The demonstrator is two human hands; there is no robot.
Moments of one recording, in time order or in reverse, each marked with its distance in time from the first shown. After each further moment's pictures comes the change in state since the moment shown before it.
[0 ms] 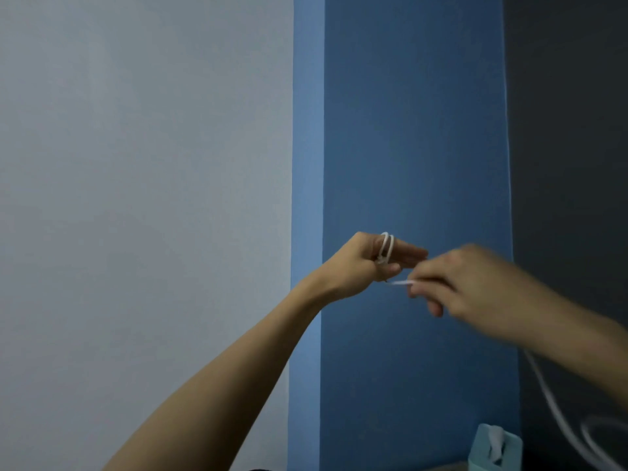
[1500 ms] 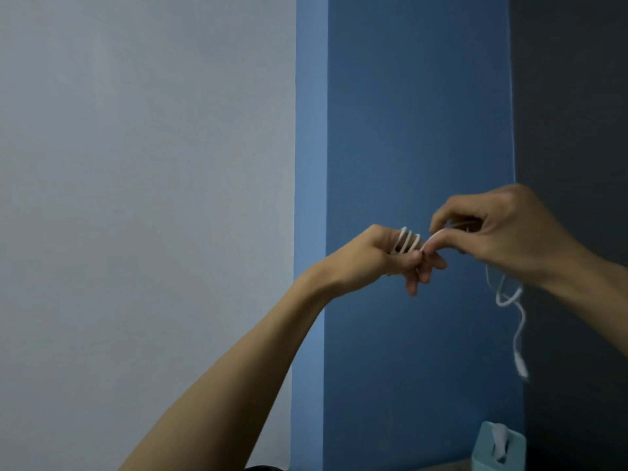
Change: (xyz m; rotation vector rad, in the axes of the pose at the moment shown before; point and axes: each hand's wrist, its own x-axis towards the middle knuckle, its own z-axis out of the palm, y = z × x) left_hand -0.006 0.021 0.001 -0.070 -0.107 0.028; right_hand 0.018 0.024 -0.025 0.056 0.427 -0.180
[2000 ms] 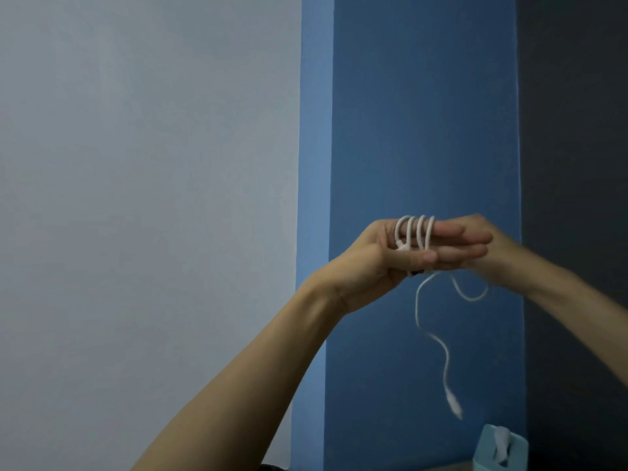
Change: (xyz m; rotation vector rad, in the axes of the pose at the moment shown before) left_hand -0.007 0.014 0.018 -0.613 -0.073 0.165; right_hand 0.002 0.029 0.041 0.676 -0.259 0.335
